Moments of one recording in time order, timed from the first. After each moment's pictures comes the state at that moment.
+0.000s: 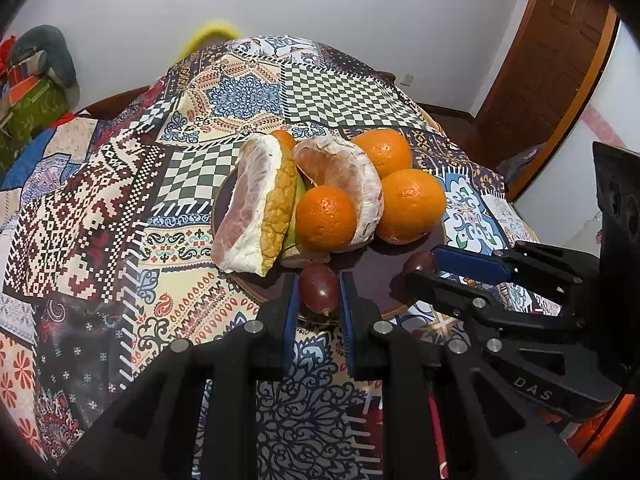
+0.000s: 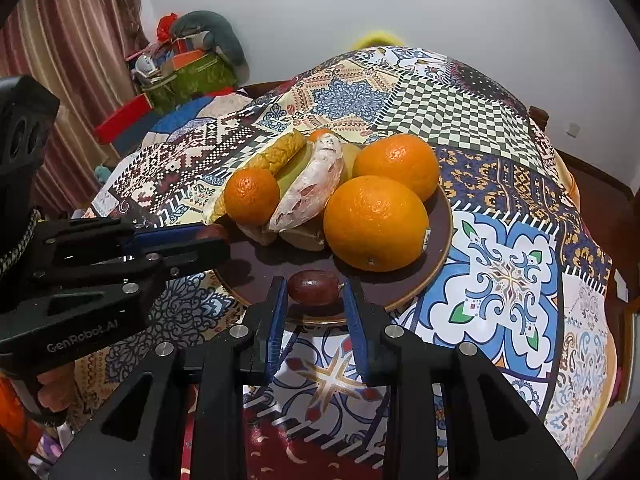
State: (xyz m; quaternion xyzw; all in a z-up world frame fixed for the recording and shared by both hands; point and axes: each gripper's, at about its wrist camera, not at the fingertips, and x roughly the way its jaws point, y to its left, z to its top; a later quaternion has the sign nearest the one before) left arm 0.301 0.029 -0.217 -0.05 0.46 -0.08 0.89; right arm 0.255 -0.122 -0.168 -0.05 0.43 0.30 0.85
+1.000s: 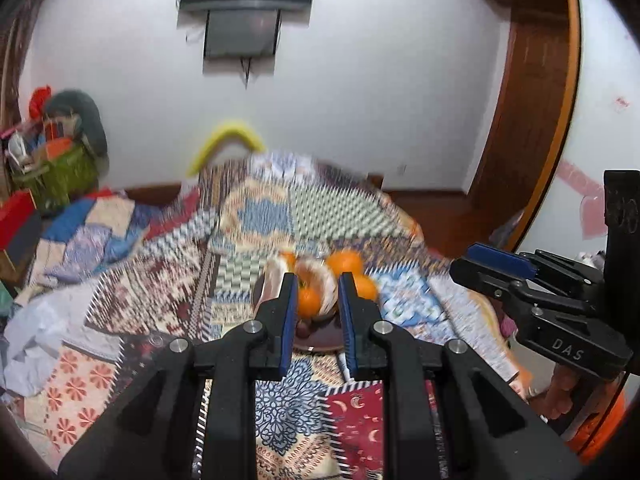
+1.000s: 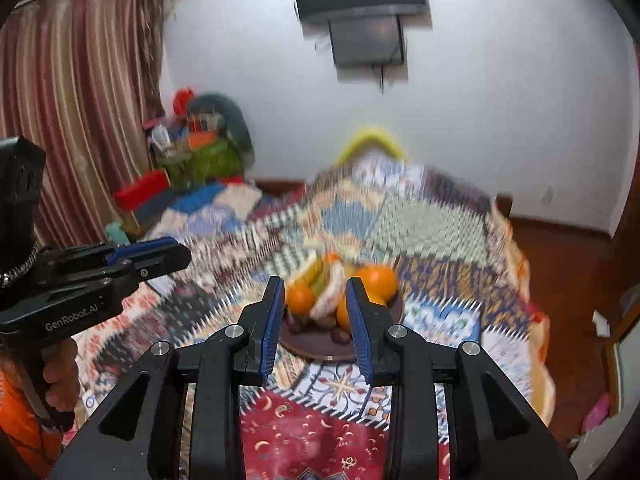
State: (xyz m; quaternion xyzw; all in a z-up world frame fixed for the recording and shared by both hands) left arm 0.184 0.030 -0.059 -0.04 0.28 -0.06 0.96; right arm 0.156 -0.167 -0.010 -0.01 0.26 0.29 0.92
